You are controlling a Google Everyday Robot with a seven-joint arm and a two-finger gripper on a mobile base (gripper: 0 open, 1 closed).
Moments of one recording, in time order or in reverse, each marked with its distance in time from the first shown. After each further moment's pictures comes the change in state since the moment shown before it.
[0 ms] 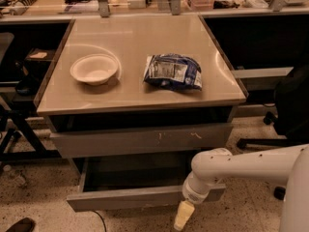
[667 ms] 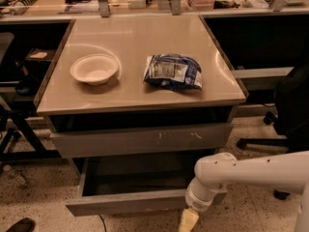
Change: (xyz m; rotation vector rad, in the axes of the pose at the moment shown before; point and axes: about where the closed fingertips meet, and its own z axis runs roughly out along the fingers) arm 0.015 0.026 -0.006 -0.028 0.018 -0.010
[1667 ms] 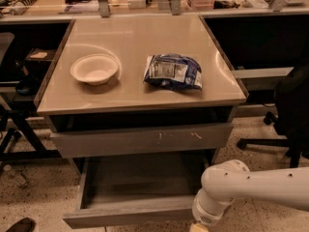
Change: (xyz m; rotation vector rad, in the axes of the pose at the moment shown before) arm 0.027 0.053 -0.032 -0.002 0.046 -0.042
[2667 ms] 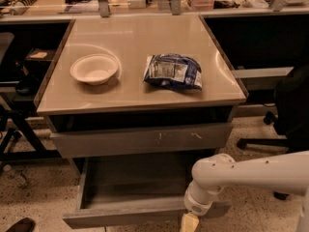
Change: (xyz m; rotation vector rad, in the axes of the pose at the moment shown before) arm -0.022 -0.035 0.028 -0.019 -0.011 -0.025
